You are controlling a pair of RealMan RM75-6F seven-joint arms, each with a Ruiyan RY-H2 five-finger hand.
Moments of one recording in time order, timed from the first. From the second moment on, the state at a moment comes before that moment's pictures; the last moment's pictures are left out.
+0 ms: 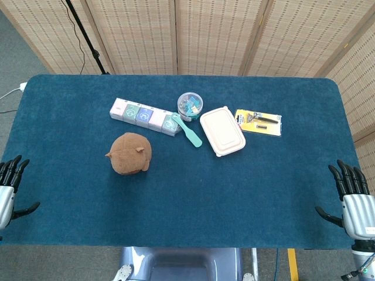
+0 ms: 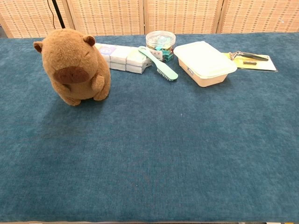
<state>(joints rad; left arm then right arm) -0.08 -1.11 -0.04 -1.60 1.50 1.51 0.01 0.06 -1.15 0.08 -1.56 -1.58 1.60 0.03</state>
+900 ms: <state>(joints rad) -0.19 -1.07 -0.08 -1.68 1.53 1.38 -0.08 0.06 -1.14 0.07 -1.58 -1.56 1.56 0.04</state>
